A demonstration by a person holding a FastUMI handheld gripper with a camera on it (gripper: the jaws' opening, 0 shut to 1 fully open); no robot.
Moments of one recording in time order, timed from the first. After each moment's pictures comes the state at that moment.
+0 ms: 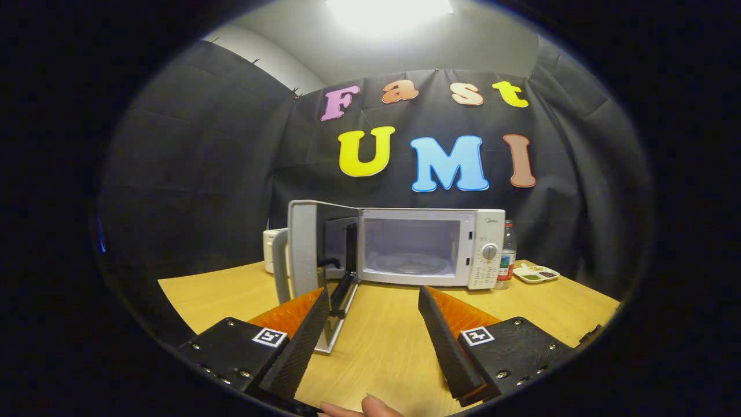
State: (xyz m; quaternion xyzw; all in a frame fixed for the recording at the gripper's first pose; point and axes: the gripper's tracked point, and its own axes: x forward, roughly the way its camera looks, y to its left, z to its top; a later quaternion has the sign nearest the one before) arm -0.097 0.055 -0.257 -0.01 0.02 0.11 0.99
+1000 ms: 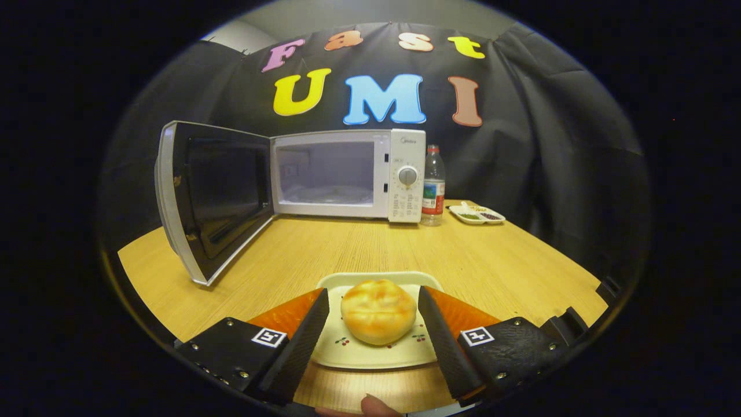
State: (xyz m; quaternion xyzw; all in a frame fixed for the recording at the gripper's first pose) arm -0.079 -0.074 -0.378 0.00 0.22 0.02 0.98
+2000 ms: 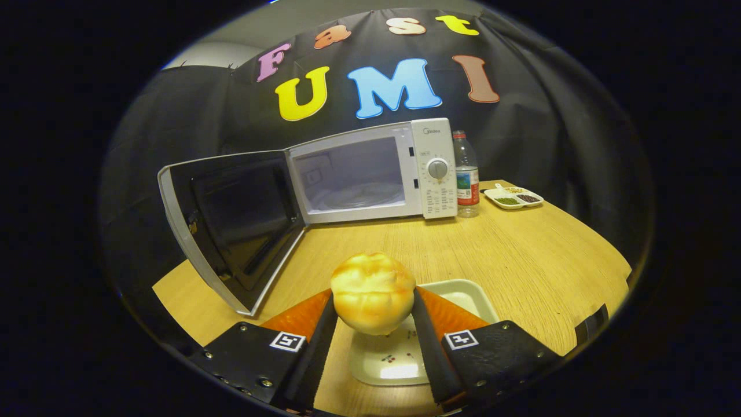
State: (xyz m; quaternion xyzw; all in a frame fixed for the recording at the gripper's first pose) arm -0.054 -0.026 -0.320 0.08 0.22 0.10 0.97
